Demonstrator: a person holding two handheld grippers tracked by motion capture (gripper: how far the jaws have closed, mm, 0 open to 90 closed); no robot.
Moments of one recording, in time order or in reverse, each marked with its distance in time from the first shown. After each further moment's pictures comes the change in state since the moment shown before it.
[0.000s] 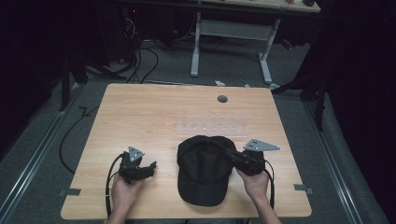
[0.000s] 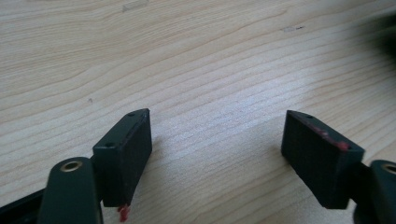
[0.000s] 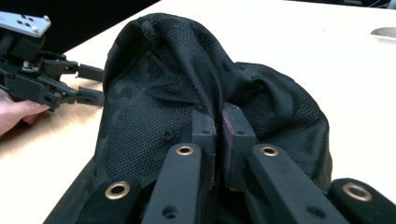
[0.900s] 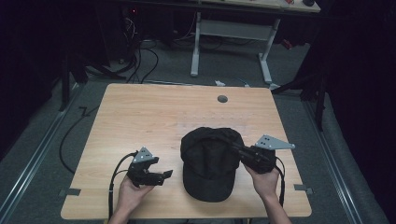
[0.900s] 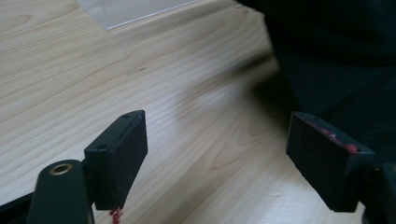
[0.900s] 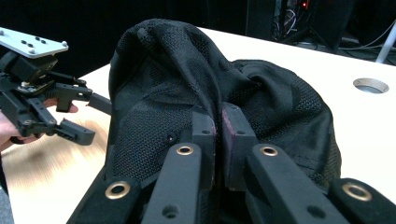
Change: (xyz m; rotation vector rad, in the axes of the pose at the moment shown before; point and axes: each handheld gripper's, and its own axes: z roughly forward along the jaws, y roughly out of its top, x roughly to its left) left arm -0.054 0.018 -0.035 0.146 -0.383 -0.079; right arm 0.001 0.023 -0.033 -0.098 0.026 -0.067
